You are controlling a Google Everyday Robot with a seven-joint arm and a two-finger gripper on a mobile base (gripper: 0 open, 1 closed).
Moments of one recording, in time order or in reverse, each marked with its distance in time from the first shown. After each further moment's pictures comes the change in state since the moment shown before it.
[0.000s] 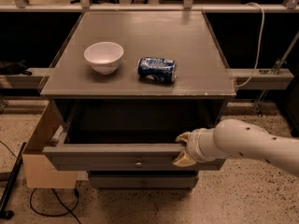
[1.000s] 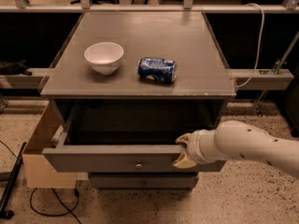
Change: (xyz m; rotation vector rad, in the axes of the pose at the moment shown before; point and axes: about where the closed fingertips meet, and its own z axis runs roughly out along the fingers) arm 0.001 0.004 -0.002 0.000 -0.001 0.003
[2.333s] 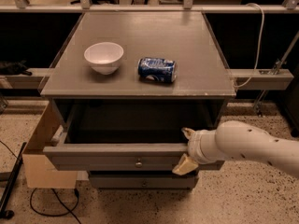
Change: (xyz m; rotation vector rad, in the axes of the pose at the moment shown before) arm 0.000 0.000 0.000 0.000 0.000 0.000
